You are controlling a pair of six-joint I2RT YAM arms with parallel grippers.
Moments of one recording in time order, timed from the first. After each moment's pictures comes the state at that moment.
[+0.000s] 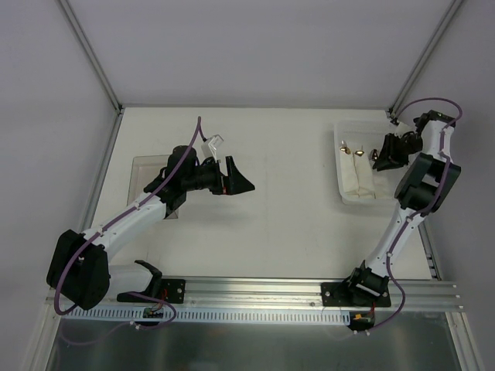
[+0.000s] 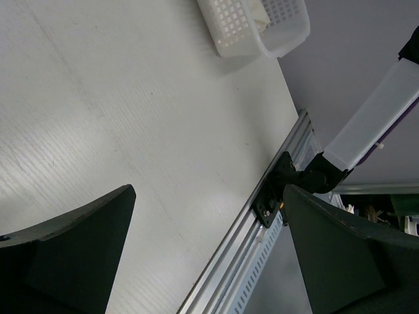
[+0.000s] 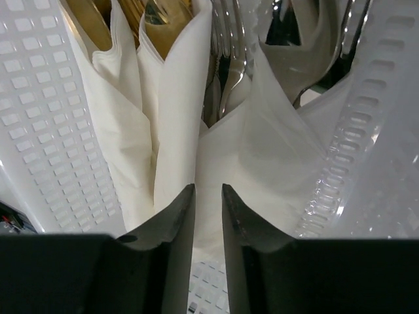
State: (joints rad) left arm -0.50 1.24 0.79 0.07 0.60 -0.67; right arm -0.43 2.31 2.10 -1.31 -0.52 -0.37
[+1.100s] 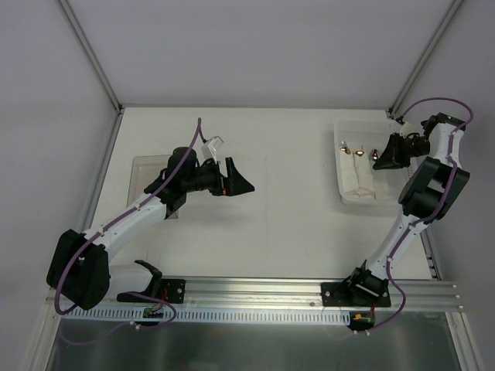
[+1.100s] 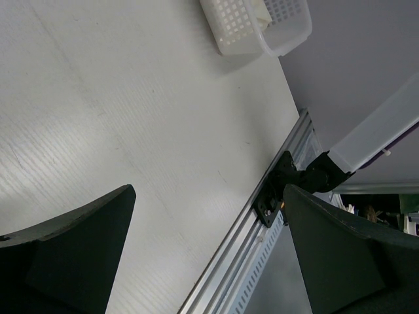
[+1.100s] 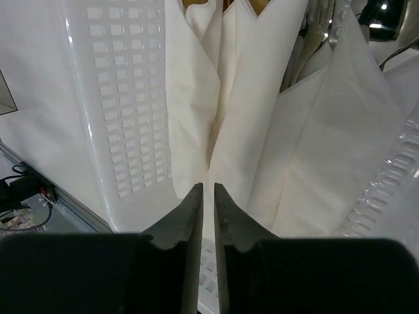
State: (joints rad) left arm -0.50 1.24 0.77 0.08 0.60 -0.68; right arm -0.47 2.17 1.97 -1.34 -0.68 -0.43
